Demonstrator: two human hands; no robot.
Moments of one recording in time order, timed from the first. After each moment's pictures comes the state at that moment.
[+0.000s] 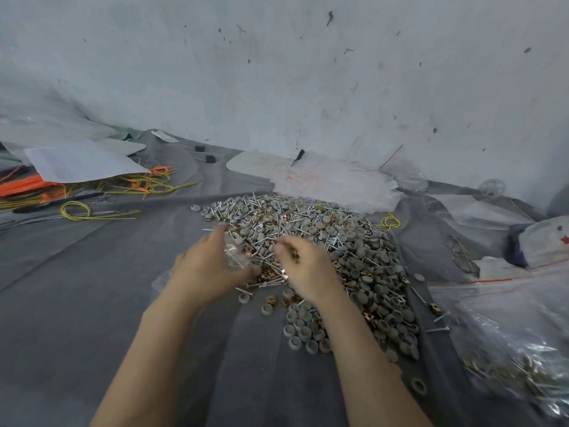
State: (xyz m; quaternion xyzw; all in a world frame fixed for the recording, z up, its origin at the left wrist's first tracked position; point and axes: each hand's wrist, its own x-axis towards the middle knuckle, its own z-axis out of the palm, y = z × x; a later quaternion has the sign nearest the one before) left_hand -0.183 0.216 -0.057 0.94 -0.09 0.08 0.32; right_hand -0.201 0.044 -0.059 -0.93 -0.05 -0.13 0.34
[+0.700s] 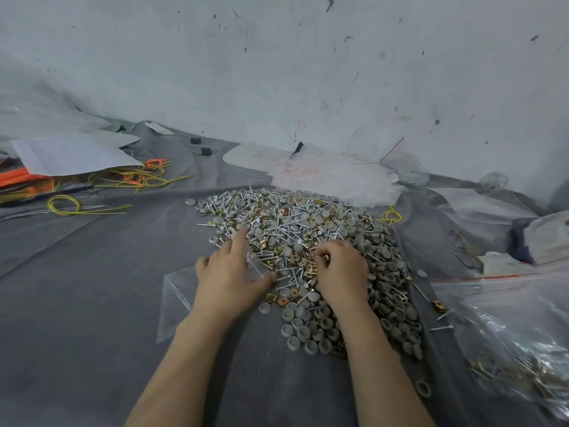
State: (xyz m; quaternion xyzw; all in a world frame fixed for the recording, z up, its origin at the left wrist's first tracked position) left_hand -0.184 0.178 -0.096 0.94 -0.10 0.16 0.30; right_hand -0.197 0.002 -0.084 -0.94 0.11 -0.24 0.23
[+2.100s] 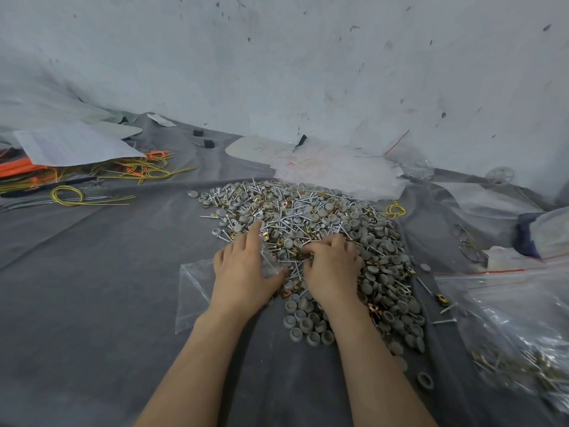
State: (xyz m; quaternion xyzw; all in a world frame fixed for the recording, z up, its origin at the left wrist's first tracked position) left_hand -0.184 0.162 -0.107 0.92 -0.12 0.18 0.32; right_hand -0.199 0.023 -0.084 -0.97 0.12 -0.14 0.14
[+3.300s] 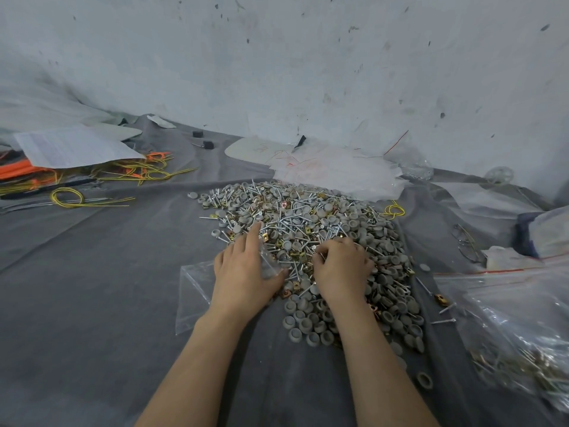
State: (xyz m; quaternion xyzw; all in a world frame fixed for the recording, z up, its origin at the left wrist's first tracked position) left_hand -0.185 0.161 -0.106 0.92 -0.12 0.17 0.32; right_hand -0.199 0.013 -0.083 -0.95 0.19 -0.17 0.17
